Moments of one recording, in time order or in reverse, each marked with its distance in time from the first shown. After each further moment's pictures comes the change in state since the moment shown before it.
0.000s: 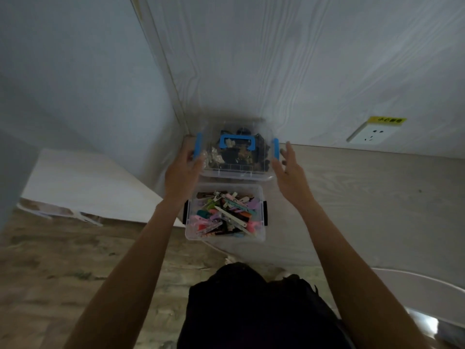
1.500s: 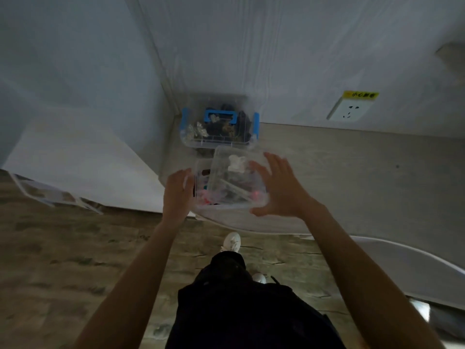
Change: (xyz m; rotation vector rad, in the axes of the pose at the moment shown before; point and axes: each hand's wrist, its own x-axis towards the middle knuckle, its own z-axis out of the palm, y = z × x) left_hand -0.120 -0.002 0.028 -0.036 -0.025 -0.175; right_hand -0.081 0.051 -0.044 -0.708 -0.383 -0.498
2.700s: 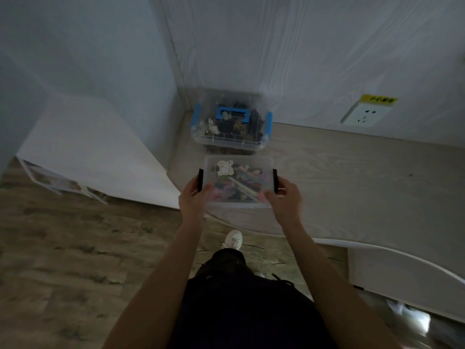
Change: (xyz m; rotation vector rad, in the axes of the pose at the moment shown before) left_hand -0.013 -0.002 0.031 -0.554 0.145 -0.370; right_hand 0.002 -0.030 0.050 0.875 0.456 0.679
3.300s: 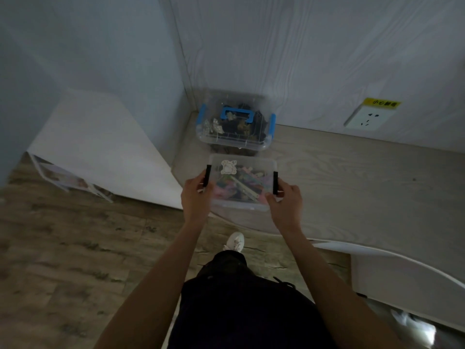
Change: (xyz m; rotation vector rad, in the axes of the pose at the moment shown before) left_hand -0.002 -0.007 -0.006 0.274 0.007 0.285; right_hand -0.019 -0.012 -0.008 -0.122 -0.019 -0.089
